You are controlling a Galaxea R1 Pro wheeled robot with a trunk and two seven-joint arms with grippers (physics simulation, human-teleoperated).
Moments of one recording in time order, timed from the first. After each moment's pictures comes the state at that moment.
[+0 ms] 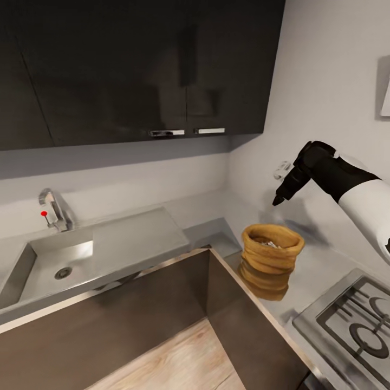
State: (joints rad) left arm -0.16 -0.04 0.19 -0.29 0.02 -0.20 0.01; right arm -1.58 -0.33 0.74 -0.62 0.53 0.86 1.14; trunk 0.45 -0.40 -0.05
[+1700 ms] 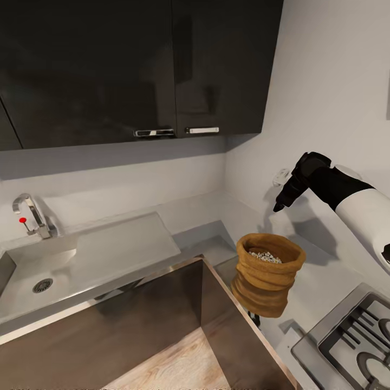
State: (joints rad) left arm -0.15 -0.04 0.18 -0.29 0.02 -0.20 0.01; right arm -1.53 -0.33 0.74 -0.60 0.52 0.81 1.07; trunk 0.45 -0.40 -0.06
